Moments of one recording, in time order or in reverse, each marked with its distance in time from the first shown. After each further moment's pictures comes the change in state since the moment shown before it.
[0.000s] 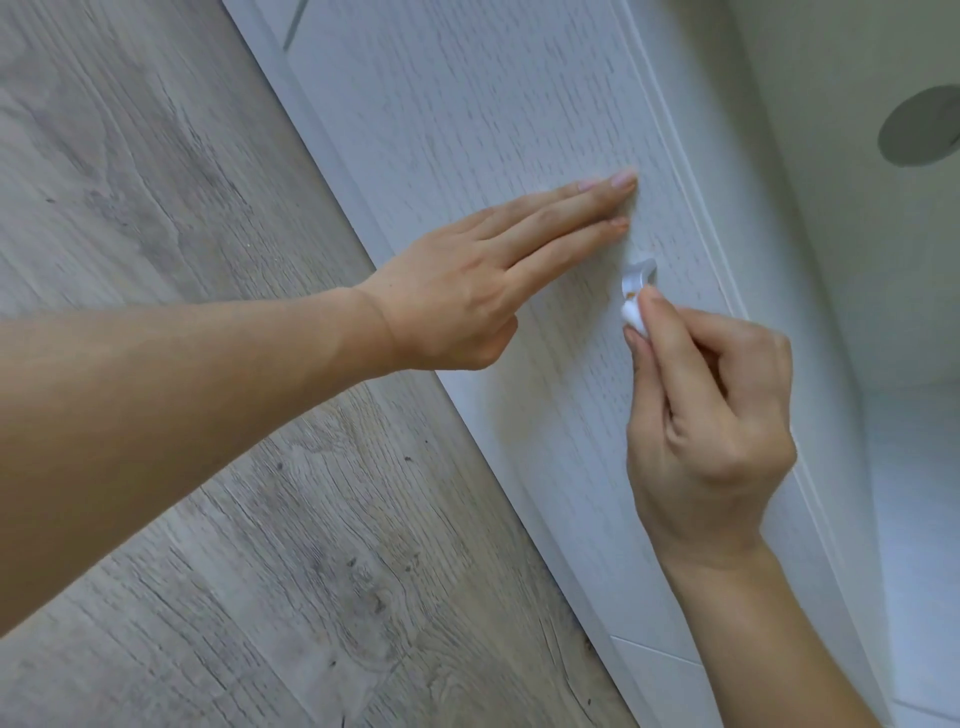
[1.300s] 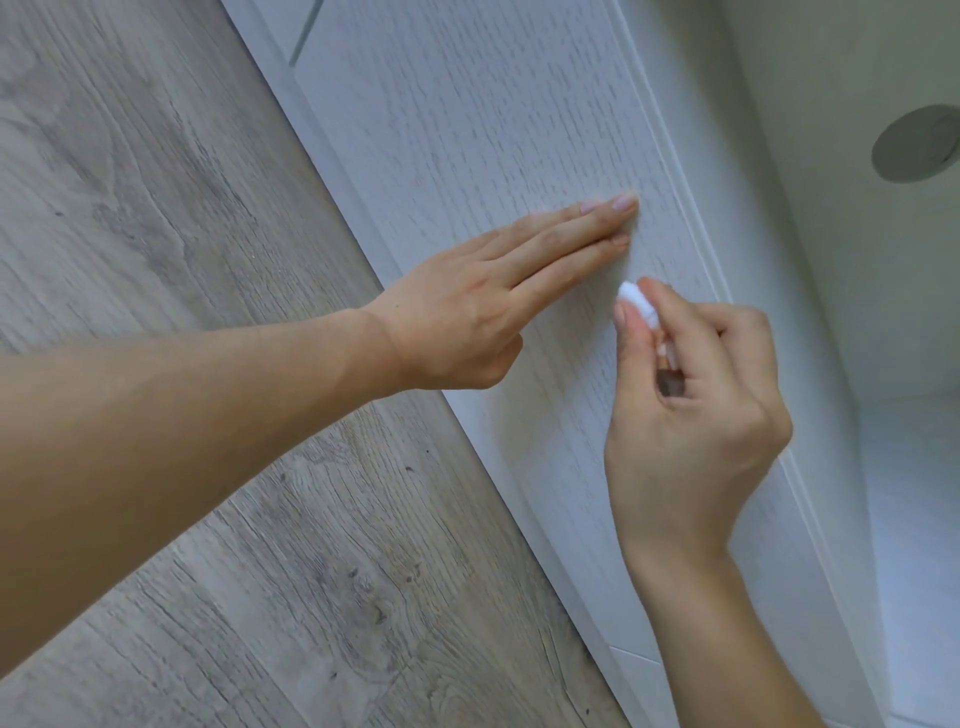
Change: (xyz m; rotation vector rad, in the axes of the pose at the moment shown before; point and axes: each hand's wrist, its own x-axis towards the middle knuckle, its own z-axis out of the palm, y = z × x) left_hand -0.001 -0.002 -0.001 -0.054 -0.015 -0.004; right_hand 0.023 -0.029 0.008 0.113 -0.010 0.403
